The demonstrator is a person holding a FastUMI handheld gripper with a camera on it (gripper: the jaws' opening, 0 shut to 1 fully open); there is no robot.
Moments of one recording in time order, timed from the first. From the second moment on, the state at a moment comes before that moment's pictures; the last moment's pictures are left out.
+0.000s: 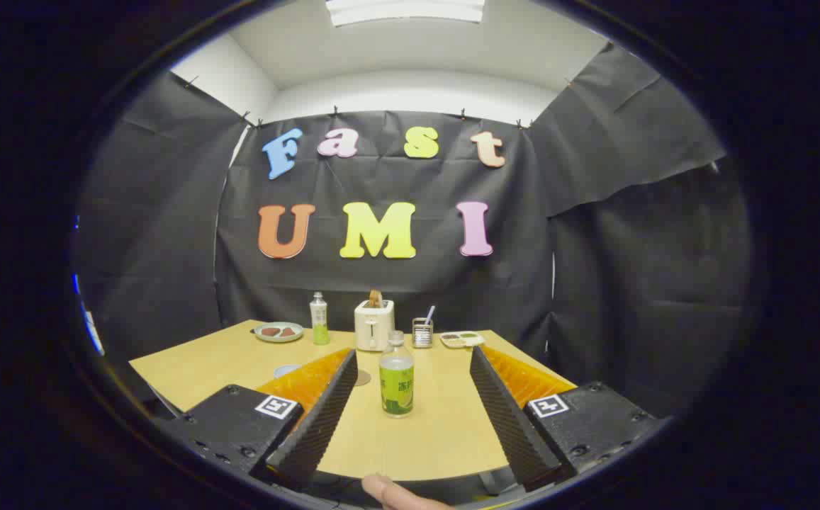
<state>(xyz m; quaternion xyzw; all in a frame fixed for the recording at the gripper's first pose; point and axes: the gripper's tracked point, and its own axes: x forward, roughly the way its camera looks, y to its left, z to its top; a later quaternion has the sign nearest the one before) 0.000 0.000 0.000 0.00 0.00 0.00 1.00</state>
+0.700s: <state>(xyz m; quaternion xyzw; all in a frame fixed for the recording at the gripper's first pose) -0.016 -0.002 0.015 -0.01 0.01 -0.02 1.00</state>
